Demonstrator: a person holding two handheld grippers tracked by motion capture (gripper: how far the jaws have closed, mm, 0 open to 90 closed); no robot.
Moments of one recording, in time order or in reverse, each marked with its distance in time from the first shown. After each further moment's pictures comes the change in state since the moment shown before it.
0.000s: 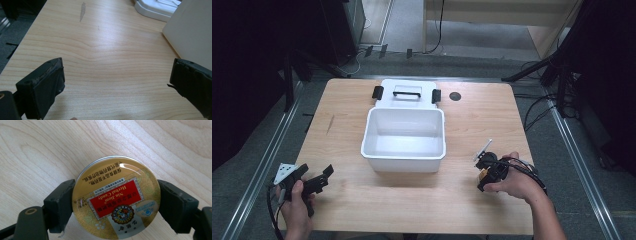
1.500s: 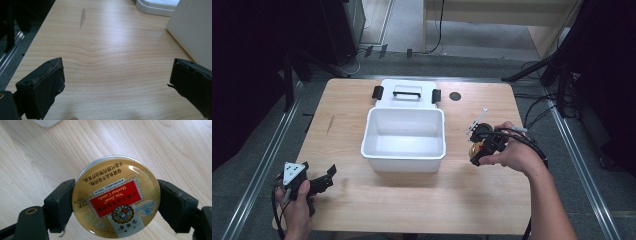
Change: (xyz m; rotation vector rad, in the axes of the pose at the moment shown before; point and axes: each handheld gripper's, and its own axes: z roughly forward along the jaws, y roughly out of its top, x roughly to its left) left arm -0.015 0.000 0.003 -0.017 0.071 0.120; right arm -0.010 0.054 -0.080 -0.139 -0.006 -0.152
